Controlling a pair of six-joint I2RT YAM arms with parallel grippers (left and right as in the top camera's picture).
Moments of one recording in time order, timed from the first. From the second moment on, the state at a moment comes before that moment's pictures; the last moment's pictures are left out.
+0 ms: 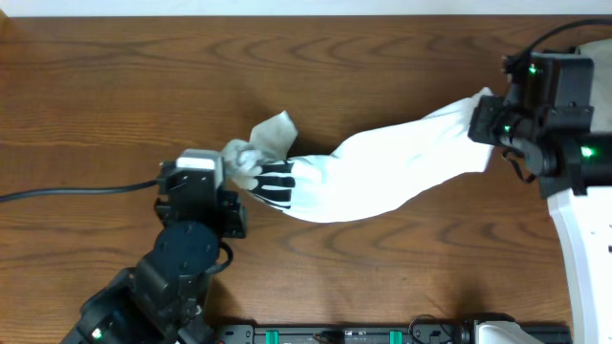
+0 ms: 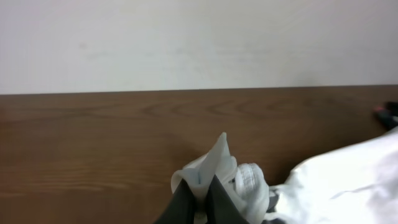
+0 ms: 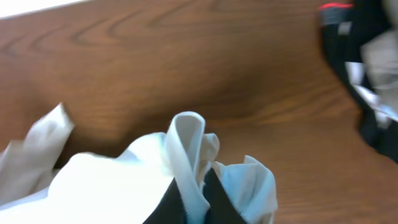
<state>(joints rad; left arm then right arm) -0.79 0.69 1.00 -0.69 -0.64 -0.30 0.03 1.30 1.41 -0.96 -0.02 0.25</state>
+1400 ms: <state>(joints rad) -0.79 0.92 1.26 -0.65 -0.88 -0.31 -0.03 1.19 1.45 -0.82 0.08 0.33</state>
